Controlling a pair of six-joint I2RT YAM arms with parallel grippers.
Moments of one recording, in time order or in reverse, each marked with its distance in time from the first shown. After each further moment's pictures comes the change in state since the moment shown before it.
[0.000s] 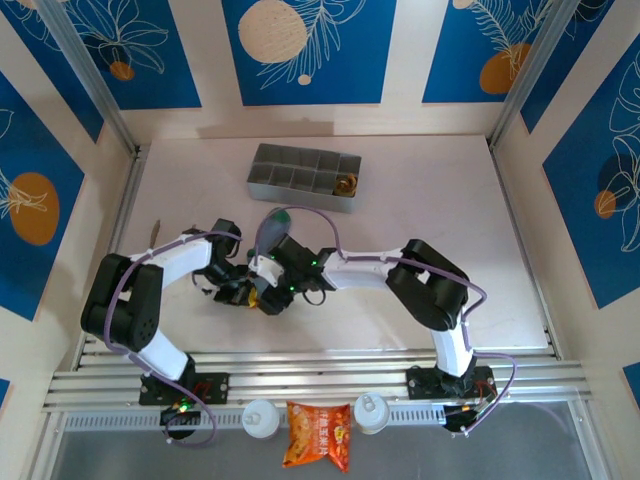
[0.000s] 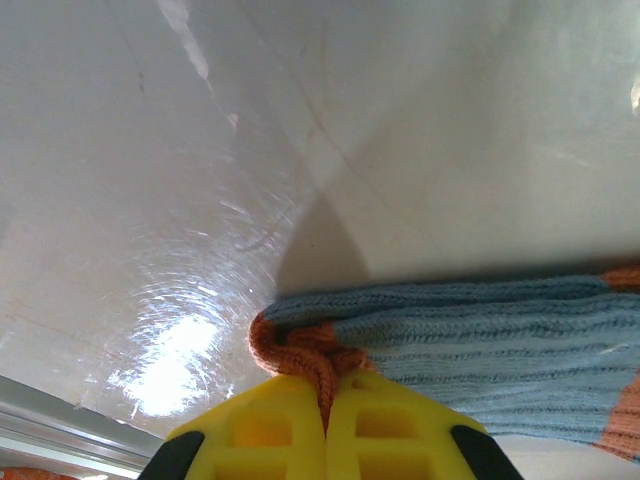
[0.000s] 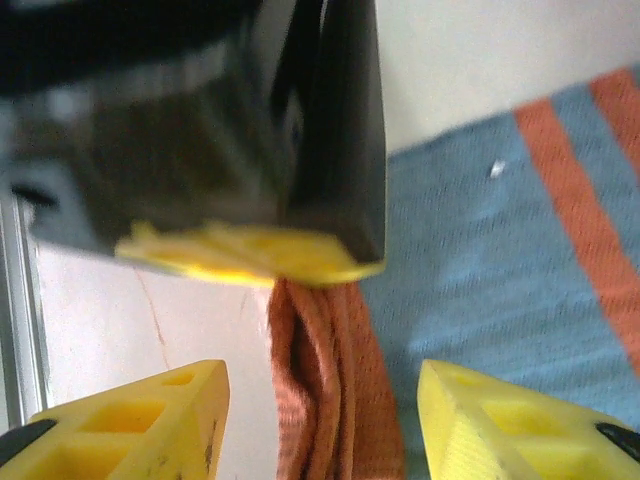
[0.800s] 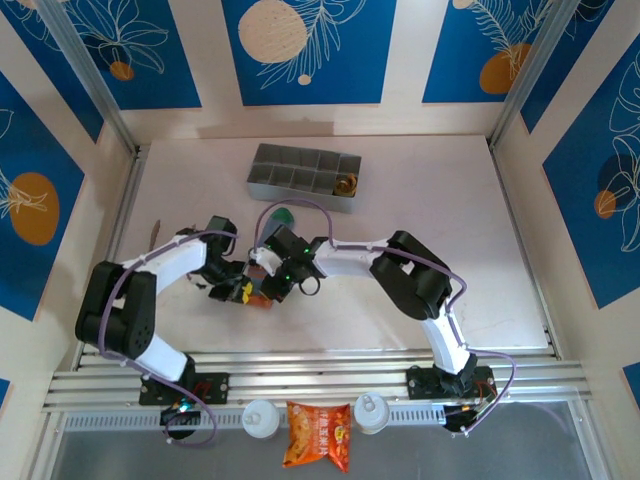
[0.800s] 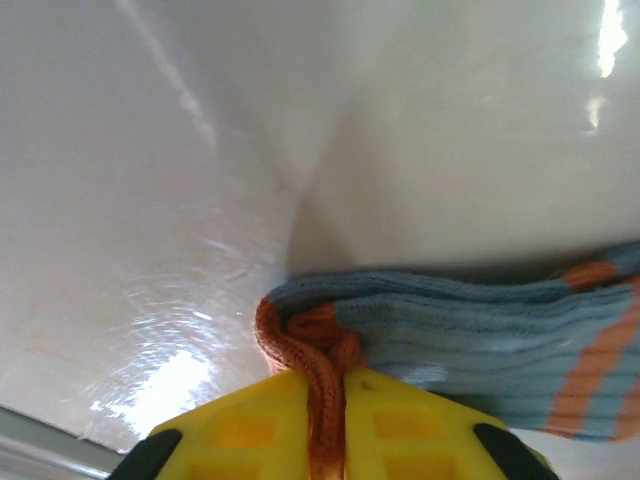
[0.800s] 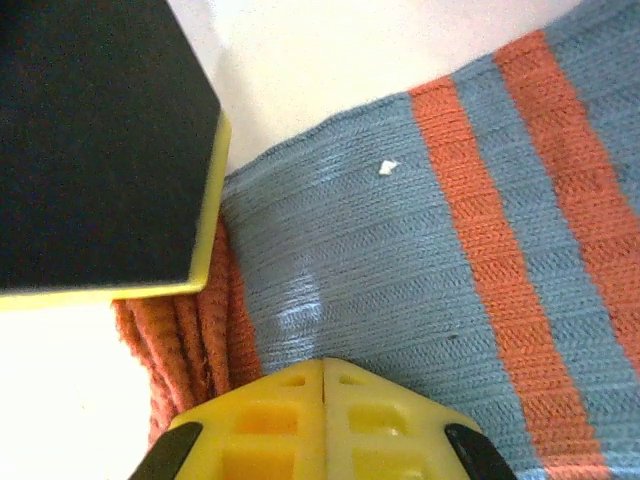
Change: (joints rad) left arm 0.020 -0.065 0.001 0.009 -0.074 0.035; right arm -0.055 0.127 0.129 -0.097 -0.042 0.090
